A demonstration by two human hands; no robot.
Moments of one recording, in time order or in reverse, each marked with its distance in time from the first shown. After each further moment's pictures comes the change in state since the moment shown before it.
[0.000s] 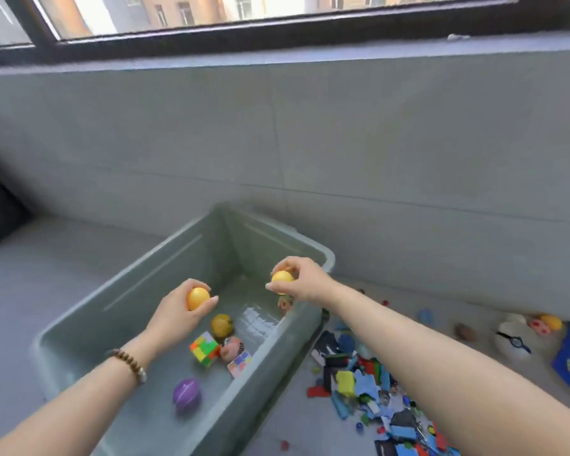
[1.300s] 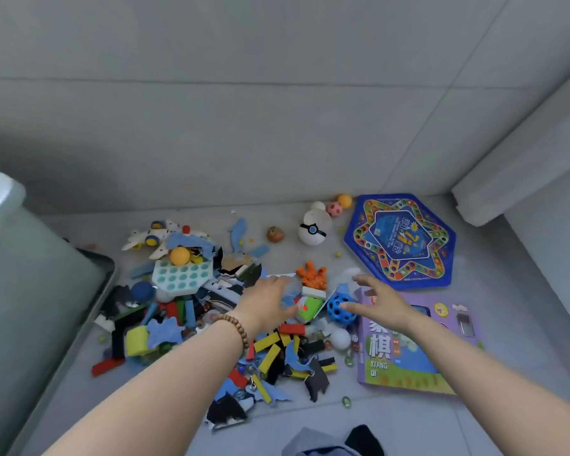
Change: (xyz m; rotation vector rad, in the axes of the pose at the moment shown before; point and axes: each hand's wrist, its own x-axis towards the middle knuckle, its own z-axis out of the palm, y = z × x) left_hand -0.088 0.220 0.443 0.451 -0.878 0.591; right_hand -0.298 0.378 -0.190 -0.047 0.279 0.731
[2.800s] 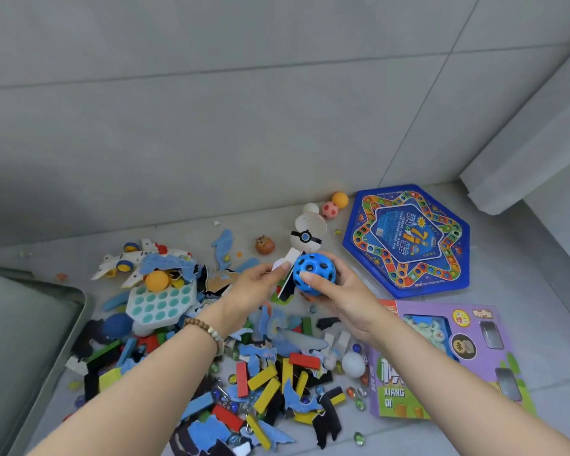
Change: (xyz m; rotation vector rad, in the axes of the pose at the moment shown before) left_hand 0.059 -0.006 -0.015 -0.991 0.081 -0.187; right_hand 0.042 -0.050 0.032 1.028 -0.029 -0.140
